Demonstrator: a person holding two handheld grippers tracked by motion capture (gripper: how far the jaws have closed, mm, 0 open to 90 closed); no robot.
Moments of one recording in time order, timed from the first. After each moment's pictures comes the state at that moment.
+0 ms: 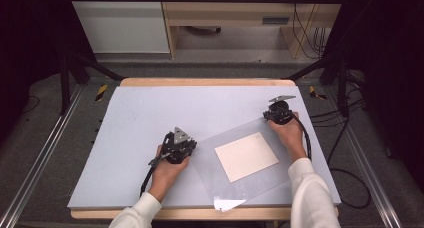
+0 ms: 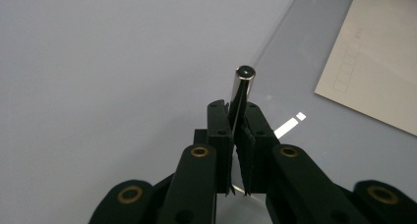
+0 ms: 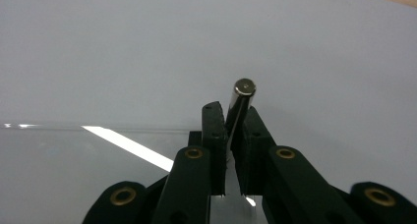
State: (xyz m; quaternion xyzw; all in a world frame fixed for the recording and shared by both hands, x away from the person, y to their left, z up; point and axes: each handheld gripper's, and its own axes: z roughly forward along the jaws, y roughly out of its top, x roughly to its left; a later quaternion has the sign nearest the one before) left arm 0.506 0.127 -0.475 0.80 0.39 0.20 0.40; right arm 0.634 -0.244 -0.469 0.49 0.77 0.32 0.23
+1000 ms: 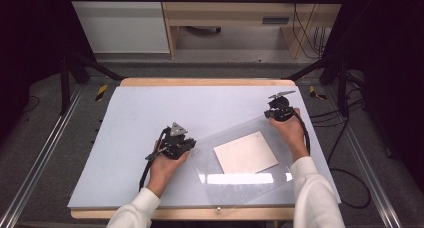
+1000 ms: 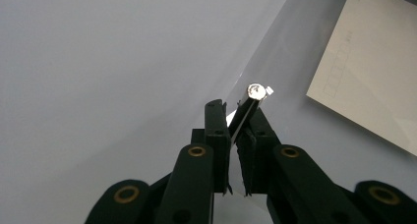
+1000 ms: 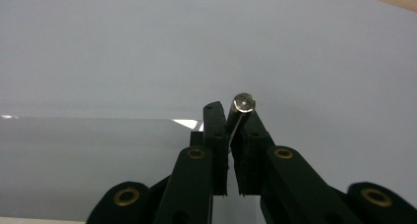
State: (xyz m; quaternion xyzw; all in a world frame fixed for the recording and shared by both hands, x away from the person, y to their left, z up) left arm 0.511 0.134 -0.453 0.81 0.40 0.15 0.40; right arm 0.628 -0.238 -0.441 0.50 0.78 0.29 0.21
